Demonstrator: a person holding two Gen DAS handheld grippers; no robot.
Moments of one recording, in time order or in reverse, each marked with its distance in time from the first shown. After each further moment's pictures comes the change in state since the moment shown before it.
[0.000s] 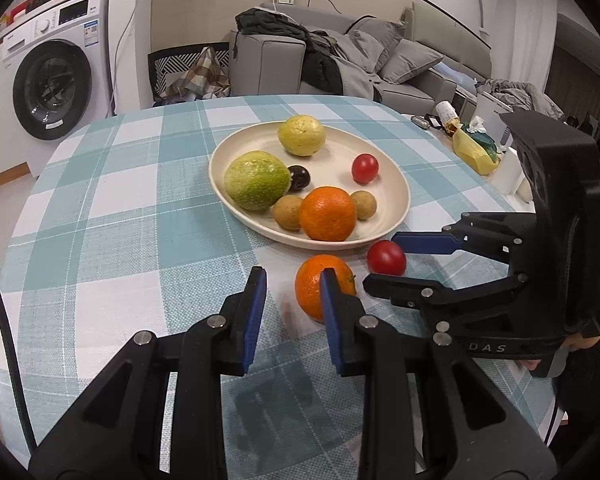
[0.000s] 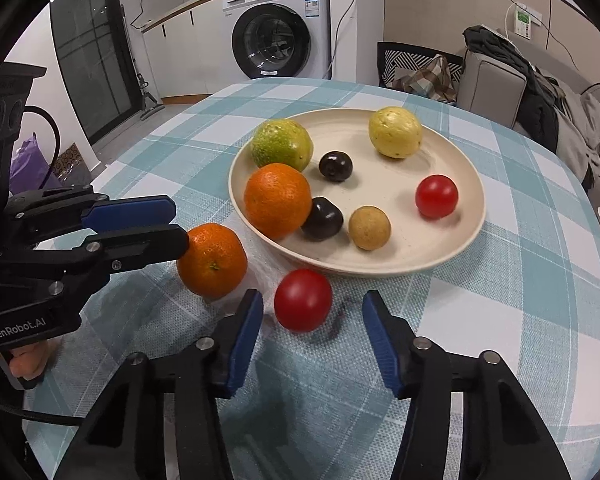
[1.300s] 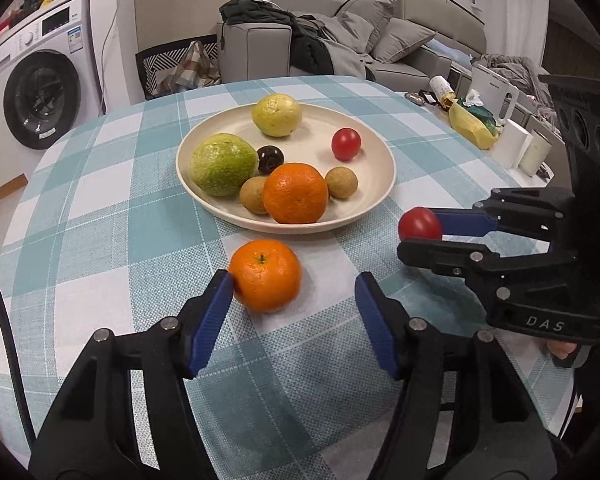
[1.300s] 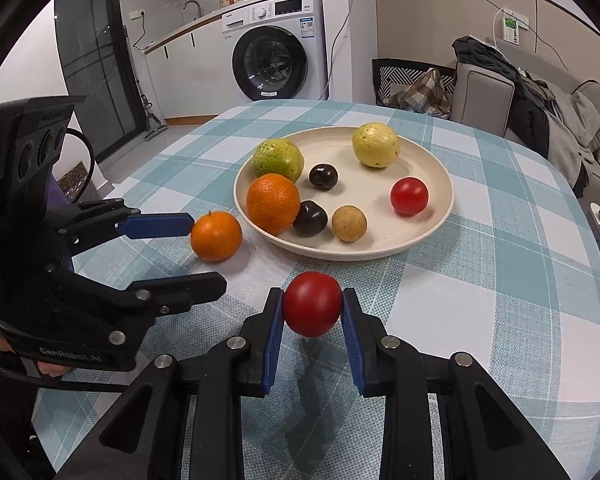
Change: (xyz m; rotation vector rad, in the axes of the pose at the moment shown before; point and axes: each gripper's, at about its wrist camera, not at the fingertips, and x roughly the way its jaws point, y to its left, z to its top) left arm 0.021 -0.034 -0.006 0.063 0.049 0.020; right arm -0.036 -0.012 -0.019 0.034 -0.086 0.016
